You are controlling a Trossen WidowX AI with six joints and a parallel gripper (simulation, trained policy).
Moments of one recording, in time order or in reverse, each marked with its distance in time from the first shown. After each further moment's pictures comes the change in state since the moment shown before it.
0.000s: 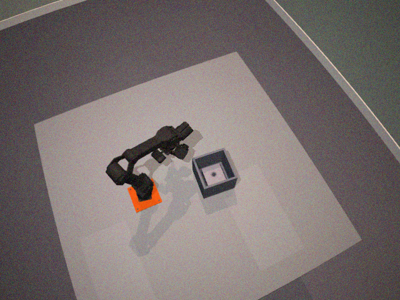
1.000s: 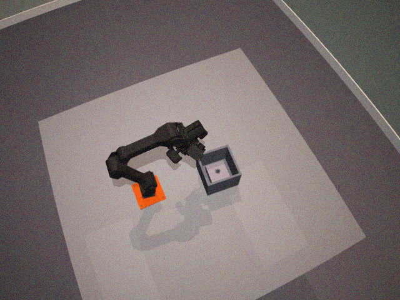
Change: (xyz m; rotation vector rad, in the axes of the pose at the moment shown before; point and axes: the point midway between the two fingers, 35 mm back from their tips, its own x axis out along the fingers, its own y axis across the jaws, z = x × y) arm -0.142 0.028 0.062 0.082 -0.333 0.266
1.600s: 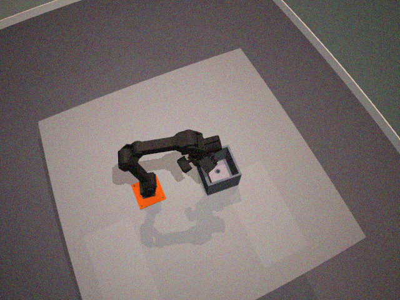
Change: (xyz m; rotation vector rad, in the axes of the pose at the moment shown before) arm 0.015 -0.001 0.069 0.143 -0.059 -0.115
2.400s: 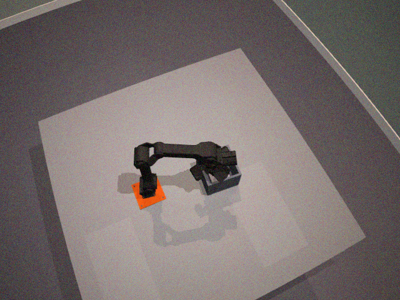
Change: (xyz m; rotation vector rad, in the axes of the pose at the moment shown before) arm 0.063 0.016 0.038 0.001 0.109 -0.067
